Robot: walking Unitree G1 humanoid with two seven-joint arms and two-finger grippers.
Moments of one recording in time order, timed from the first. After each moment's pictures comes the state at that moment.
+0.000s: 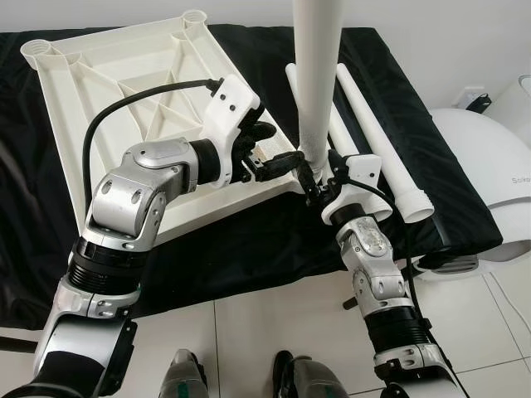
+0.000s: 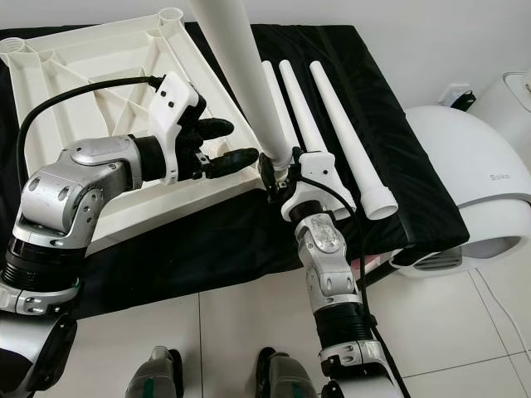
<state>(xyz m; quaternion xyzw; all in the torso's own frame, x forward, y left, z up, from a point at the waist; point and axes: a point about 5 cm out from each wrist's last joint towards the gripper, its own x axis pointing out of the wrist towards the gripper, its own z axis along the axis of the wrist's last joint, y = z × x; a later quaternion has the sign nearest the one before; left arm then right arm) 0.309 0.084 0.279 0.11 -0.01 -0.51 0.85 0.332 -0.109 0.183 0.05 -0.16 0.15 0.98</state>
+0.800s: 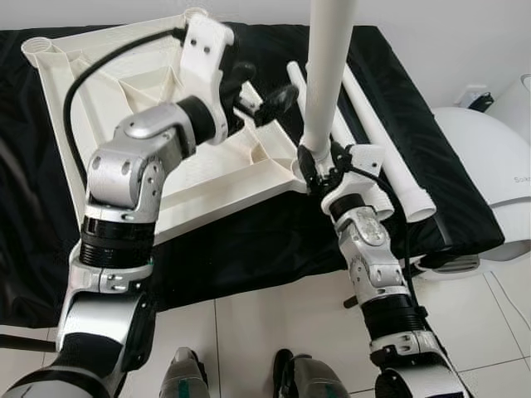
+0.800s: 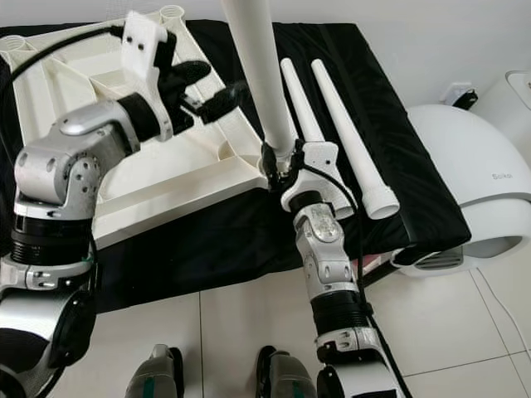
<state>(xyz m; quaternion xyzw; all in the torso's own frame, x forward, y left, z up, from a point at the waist) 0.325 0.089 0.325 0.03 -0.13 -0.43 0.89 0.344 -0.108 0.193 0.07 -0.16 0.13 0.98</state>
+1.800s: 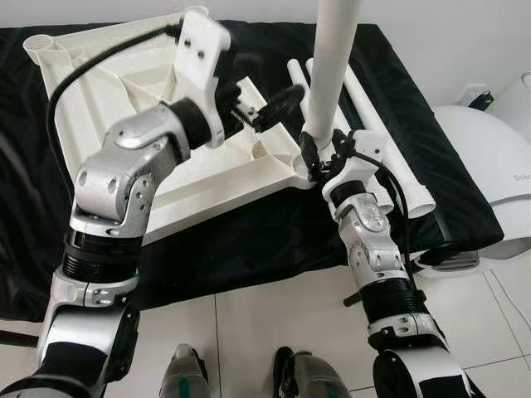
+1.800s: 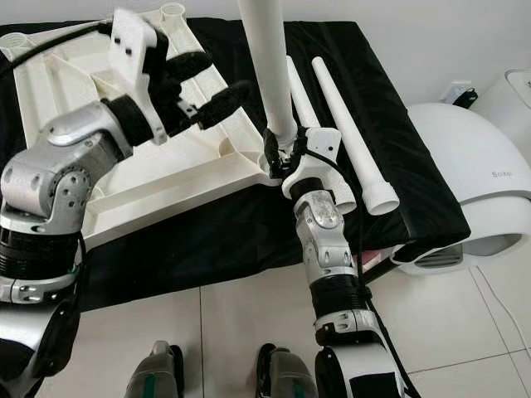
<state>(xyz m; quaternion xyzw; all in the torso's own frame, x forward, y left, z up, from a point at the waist) 0.307 0.087 0.324 0.05 -0.17 -0.46 0.87 0.354 -0.110 0.202 0.08 -0.17 0.13 0.97</state>
